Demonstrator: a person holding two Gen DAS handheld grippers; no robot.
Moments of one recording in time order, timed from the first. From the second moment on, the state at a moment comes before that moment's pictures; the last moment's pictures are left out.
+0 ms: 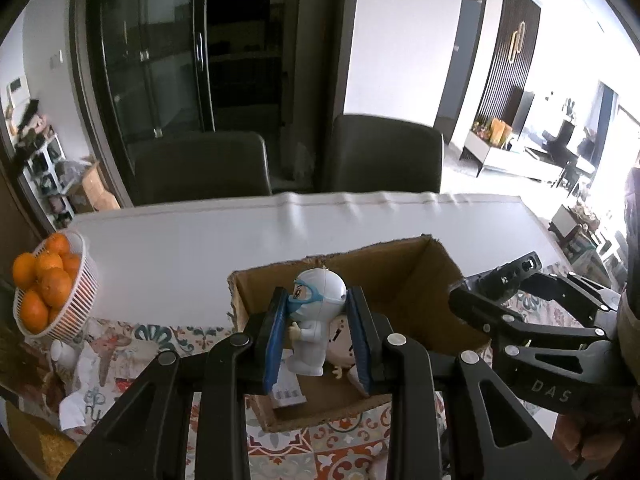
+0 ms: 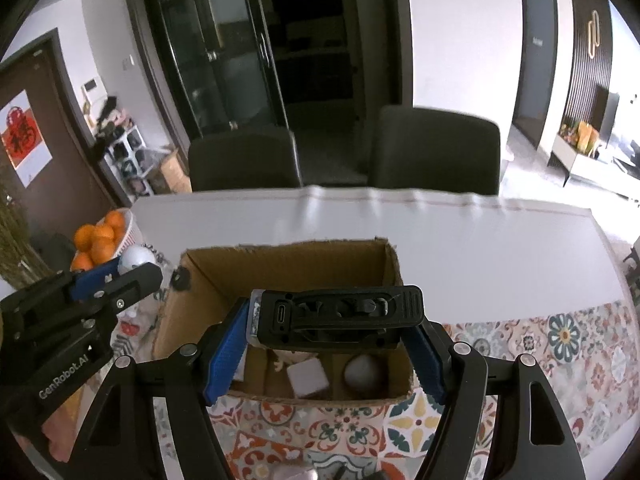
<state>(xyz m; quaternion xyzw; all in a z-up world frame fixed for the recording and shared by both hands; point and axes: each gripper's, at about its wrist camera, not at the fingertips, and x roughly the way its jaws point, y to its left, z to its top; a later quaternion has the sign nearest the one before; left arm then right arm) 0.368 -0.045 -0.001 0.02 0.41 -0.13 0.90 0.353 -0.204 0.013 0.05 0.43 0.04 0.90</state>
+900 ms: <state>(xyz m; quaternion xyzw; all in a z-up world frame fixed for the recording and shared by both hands) 0.382 -0.050 -0.035 0.04 0.45 -0.10 0.89 0.375 -0.212 -0.025 0.03 0.49 0.02 0.87</state>
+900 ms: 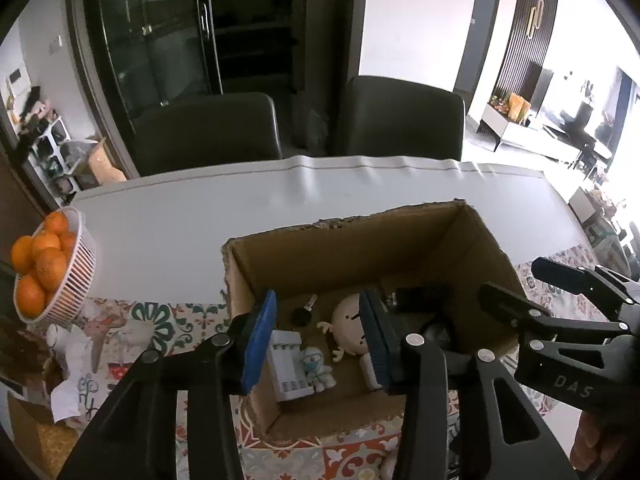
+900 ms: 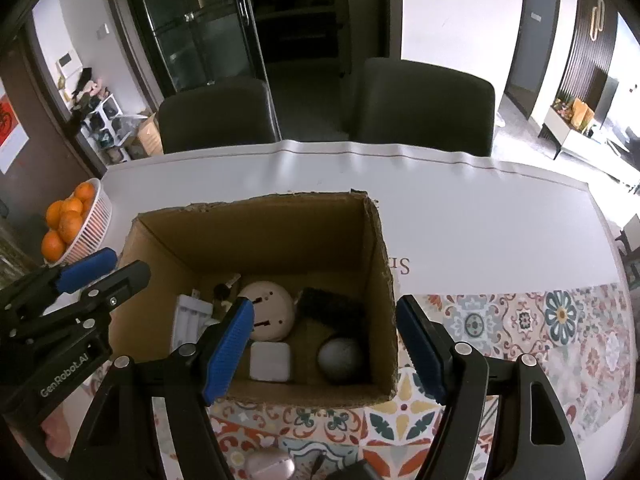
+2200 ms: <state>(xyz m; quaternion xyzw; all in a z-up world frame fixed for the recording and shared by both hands) 0.256 -0.052 -0.017 0.06 0.40 -0.10 0.91 0.239 -0.219 0.008 0.00 0.40 -0.02 0.91</state>
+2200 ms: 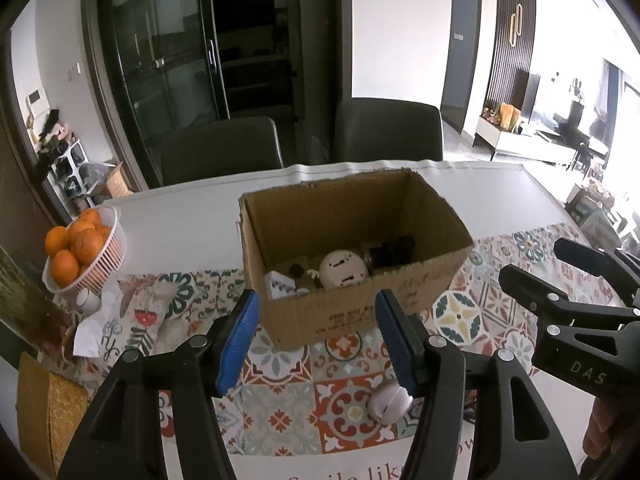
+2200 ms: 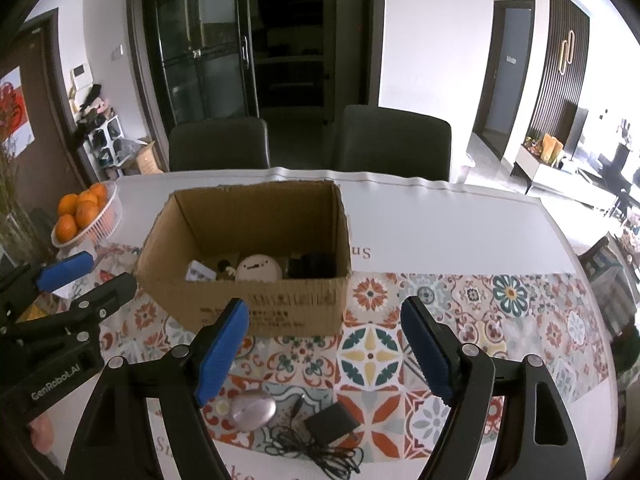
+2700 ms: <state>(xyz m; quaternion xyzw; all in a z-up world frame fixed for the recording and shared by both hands) 0.236 -0.060 -0.045 0.06 0.43 -0.11 0.89 0.220 -0.221 -0.017 0.00 0.43 -0.01 0.90</state>
